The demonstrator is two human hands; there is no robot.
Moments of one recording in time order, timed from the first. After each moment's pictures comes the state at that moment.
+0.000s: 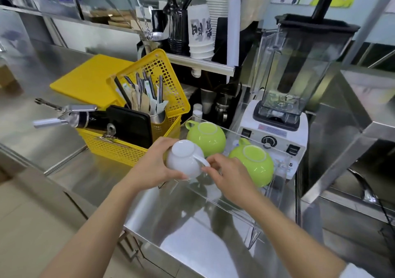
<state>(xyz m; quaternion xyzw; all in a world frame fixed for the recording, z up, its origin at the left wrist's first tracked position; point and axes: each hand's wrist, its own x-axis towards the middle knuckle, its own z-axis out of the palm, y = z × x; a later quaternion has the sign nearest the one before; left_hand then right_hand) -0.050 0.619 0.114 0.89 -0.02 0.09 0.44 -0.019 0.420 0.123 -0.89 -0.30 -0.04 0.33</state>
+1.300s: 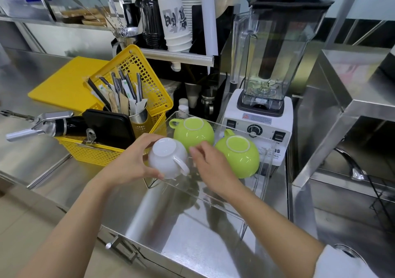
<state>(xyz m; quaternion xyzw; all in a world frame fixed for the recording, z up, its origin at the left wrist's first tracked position) -0.036 0.635 0.118 0.89 -0.06 0.00 0.45 -0.015 0.426 0.127 -0.86 -0.20 0.06 0.47</state>
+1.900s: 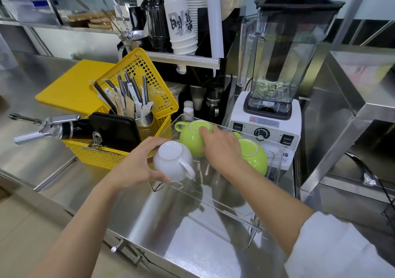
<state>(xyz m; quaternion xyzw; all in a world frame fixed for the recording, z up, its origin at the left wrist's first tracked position) -0.036 0.638 0.118 0.89 -0.06 0.02 0.45 0.036 0.443 0.135 -0.97 -0.23 -0.06 0.07</state>
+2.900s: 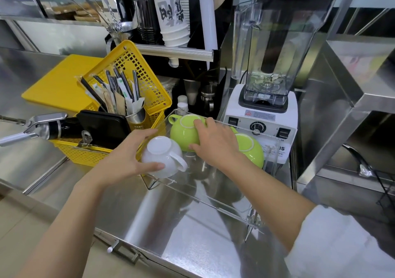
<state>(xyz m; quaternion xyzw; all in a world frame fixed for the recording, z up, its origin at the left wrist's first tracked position) -0.038 0.639 0.136 0.93 -0.02 0.01 0.38 0.038 0.441 0.139 -0.96 -0.24 -0.05 0.09</state>
